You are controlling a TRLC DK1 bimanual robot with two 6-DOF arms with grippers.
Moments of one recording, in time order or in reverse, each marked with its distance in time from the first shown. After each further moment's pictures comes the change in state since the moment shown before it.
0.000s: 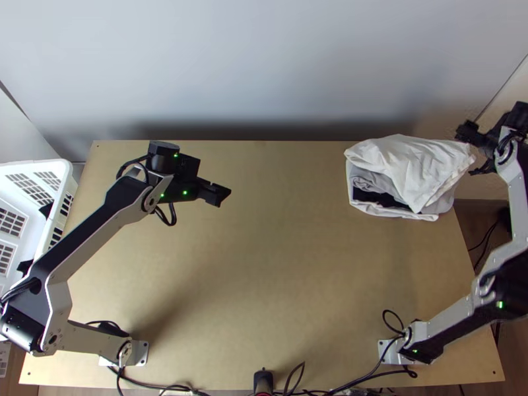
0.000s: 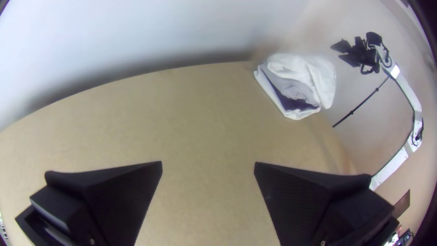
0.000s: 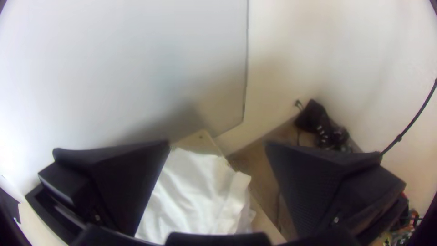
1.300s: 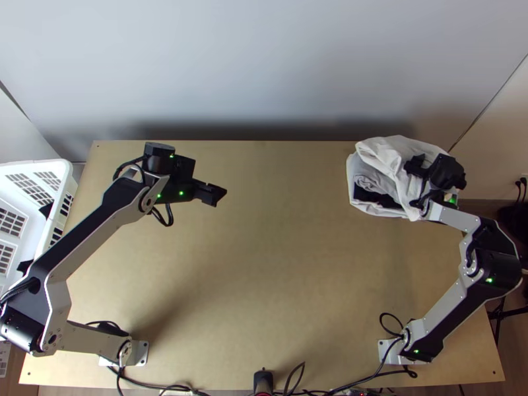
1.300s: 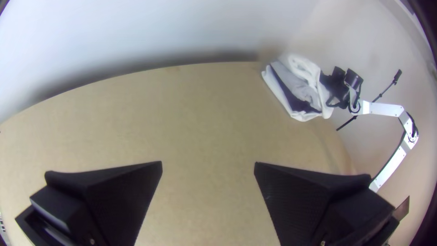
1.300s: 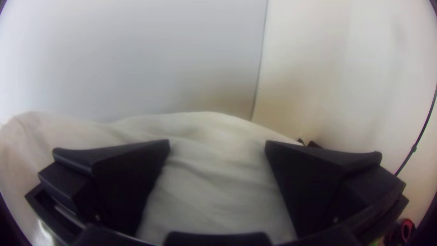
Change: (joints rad) left arm 0.027 -0.003 -0.027 0.011 0.001 -0.011; right arm 0.114 0.168 -0.687 1.154 0.179 -0.158
